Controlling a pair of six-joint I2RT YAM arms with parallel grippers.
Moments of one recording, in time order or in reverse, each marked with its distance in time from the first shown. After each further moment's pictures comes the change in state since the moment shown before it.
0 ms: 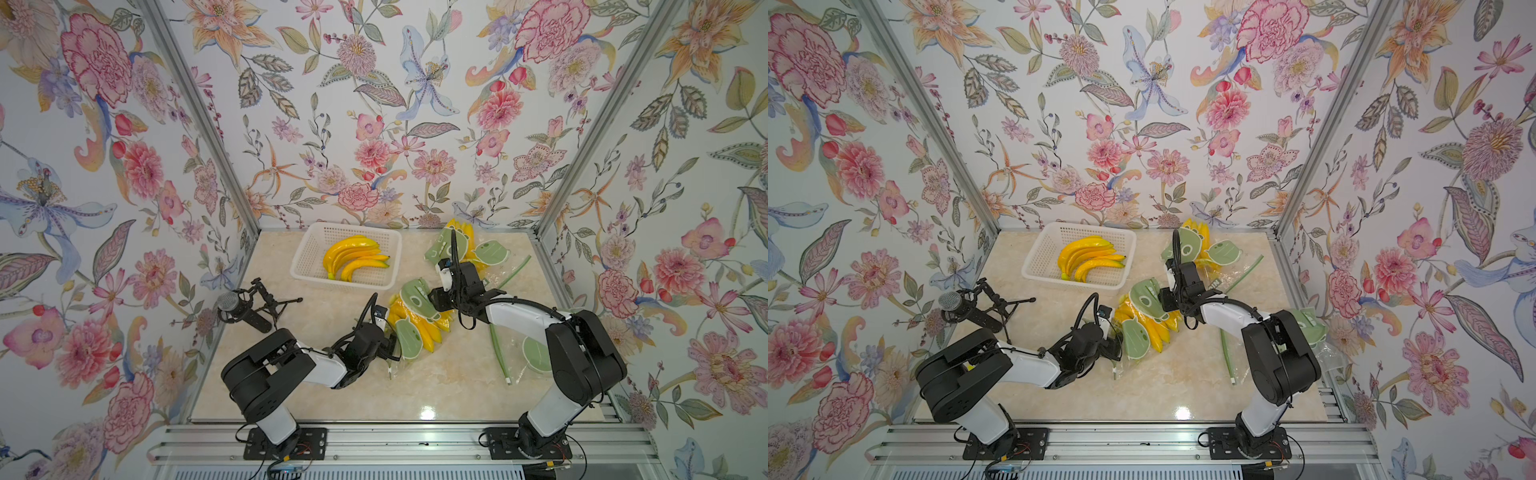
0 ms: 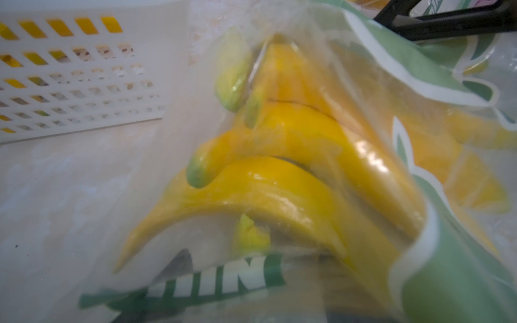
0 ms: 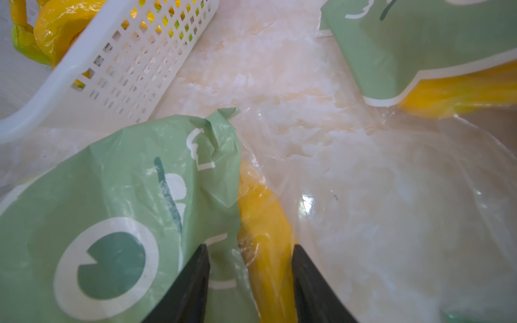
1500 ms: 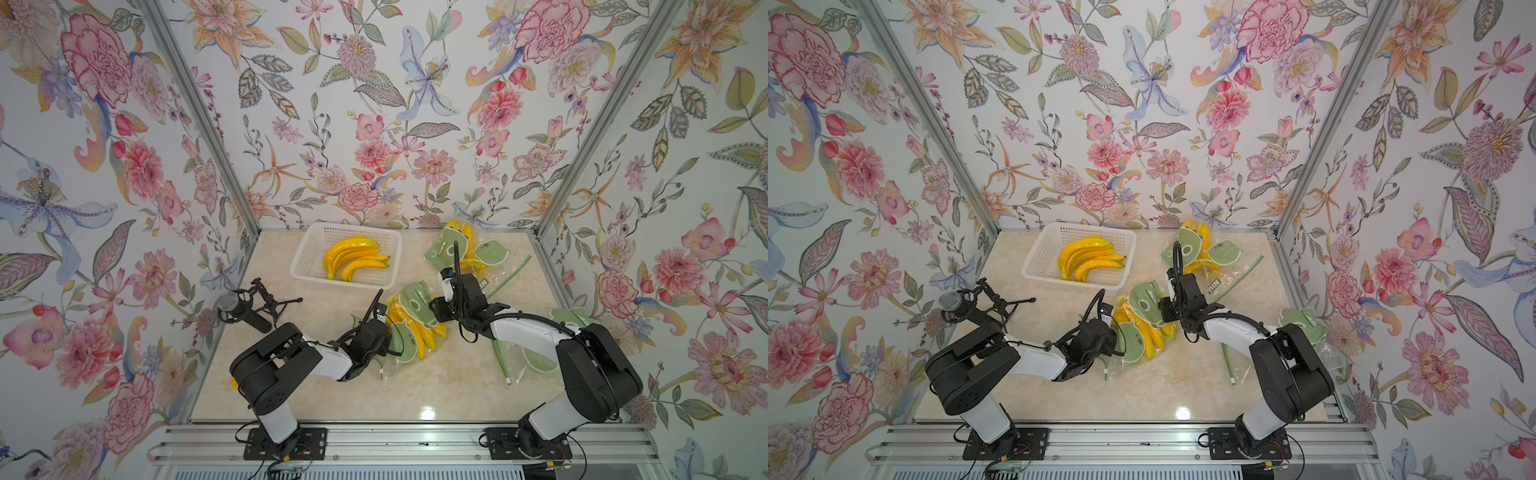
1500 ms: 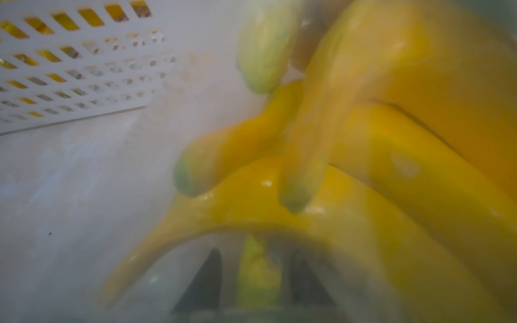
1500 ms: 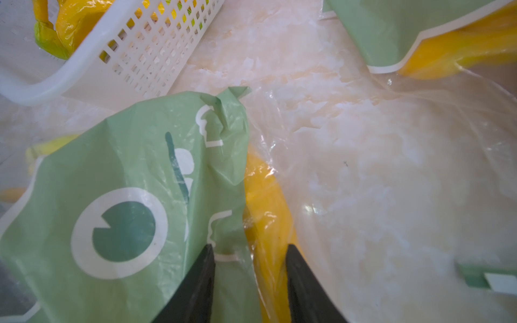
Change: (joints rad) left arm 0.021 0.065 0.082 -0.151 -0.089 0.024; right arm 0.050 -0.099 -0.144 0.079 0.044 0.075
